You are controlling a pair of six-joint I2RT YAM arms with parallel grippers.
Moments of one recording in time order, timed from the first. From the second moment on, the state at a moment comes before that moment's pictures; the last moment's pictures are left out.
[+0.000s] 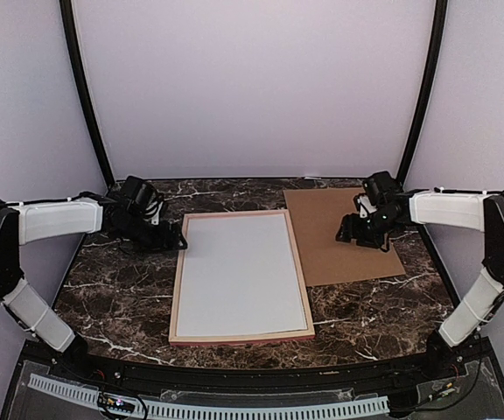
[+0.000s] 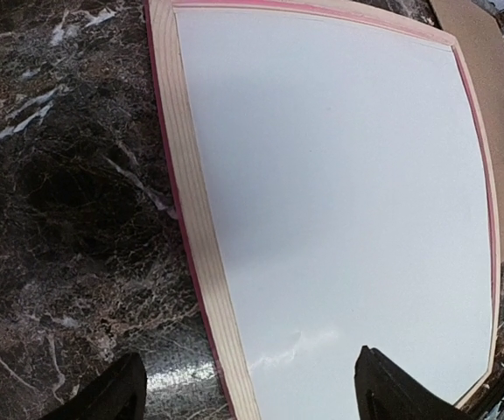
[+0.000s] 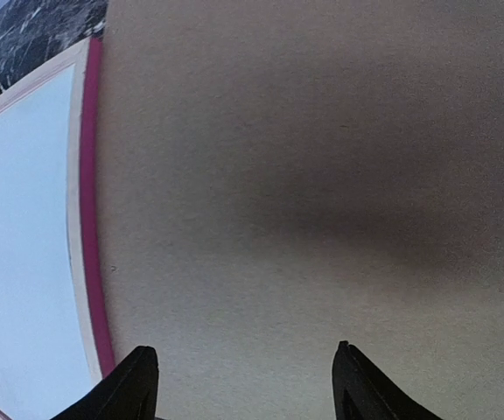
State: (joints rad) left arm -0.40 1.52 0.98 -0.46 0.20 -0.42; right arm 0.37 1.62 1.03 -0.44 -0.15 0.43
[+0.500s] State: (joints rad) left arm -0.44 1.74 1.07 -0.49 0.11 -0.39; right arm 0.32 1.55 0.93 -0.44 -0.14 0.41
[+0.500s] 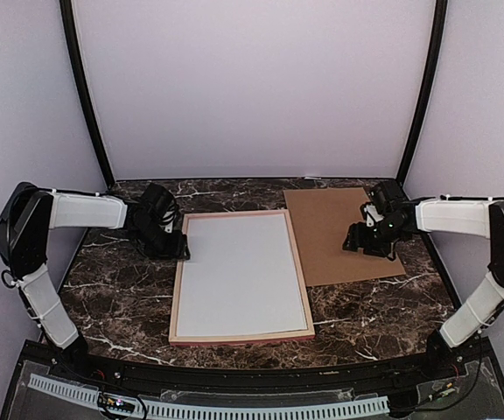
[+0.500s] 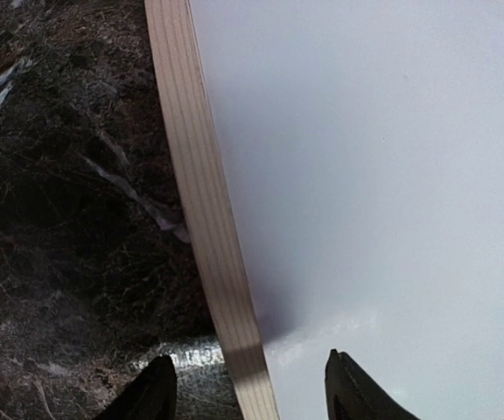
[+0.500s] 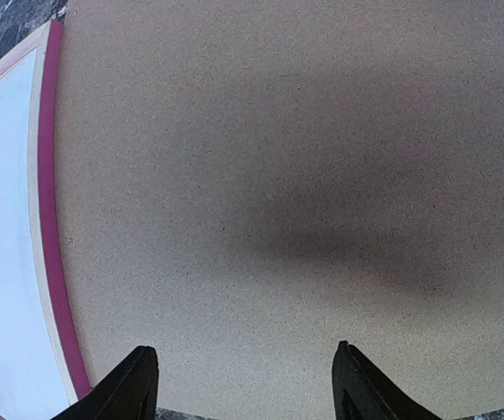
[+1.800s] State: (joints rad) left arm -0.31 1.75 1.16 -0.61 -0.08 -0.34; right arm -0.06 1.58 0.89 -0.40 -0.08 0.33
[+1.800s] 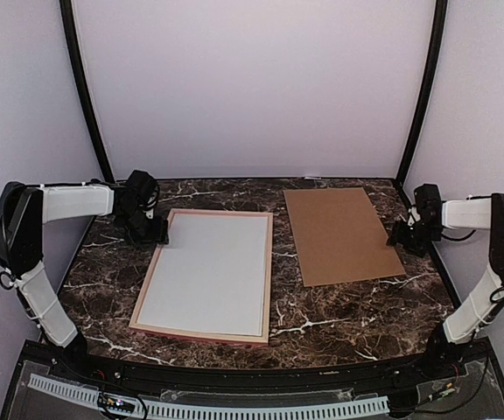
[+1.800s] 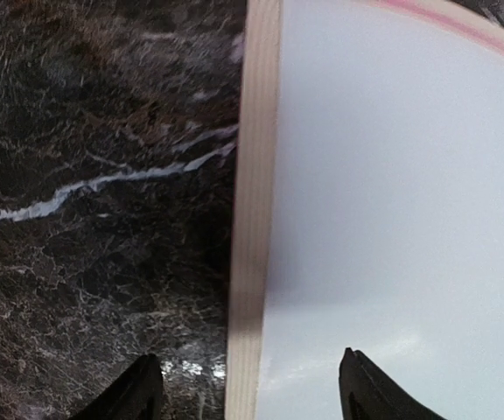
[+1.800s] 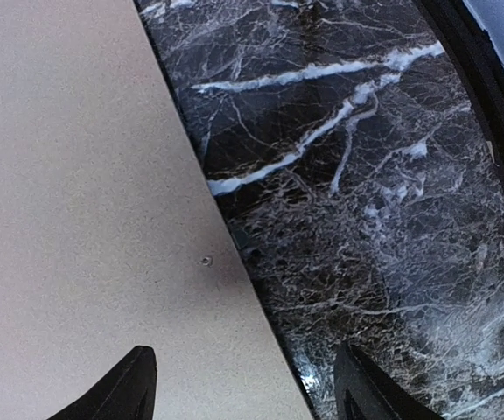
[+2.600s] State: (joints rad) left arm -0.81 2.05 1.60 -0.32 0.24 -0.47; right arm -0.07 1.61 0.79 -0.25 -0.18 0.32
